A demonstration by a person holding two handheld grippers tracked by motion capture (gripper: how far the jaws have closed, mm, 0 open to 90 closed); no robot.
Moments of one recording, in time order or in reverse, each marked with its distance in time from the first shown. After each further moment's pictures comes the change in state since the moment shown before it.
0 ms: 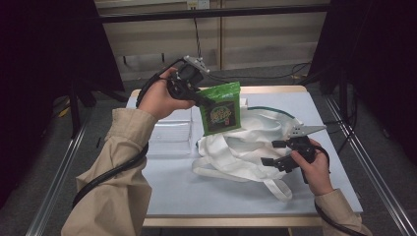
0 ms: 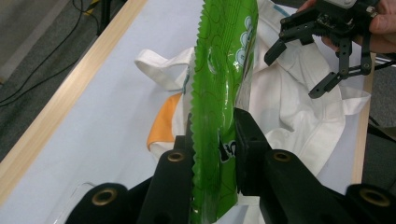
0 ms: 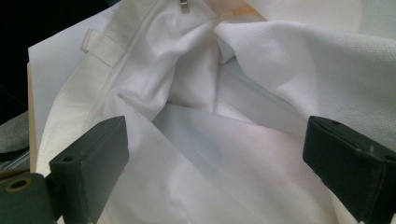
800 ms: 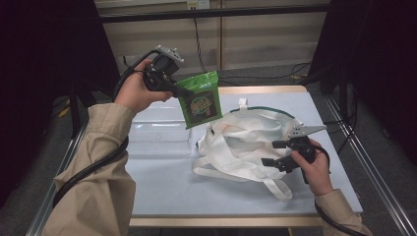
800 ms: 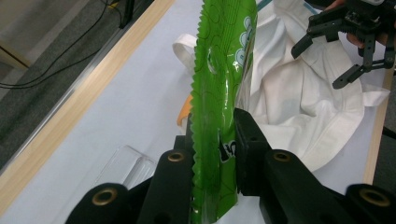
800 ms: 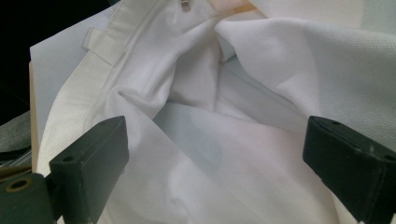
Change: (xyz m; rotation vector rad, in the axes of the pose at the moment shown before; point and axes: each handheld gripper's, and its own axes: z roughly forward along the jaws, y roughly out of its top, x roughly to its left) left arm 0.027 -0.026 -0.038 -0.011 0.050 -0.072; right arm 0.000 -0.001 0.000 0.002 0.006 0.005
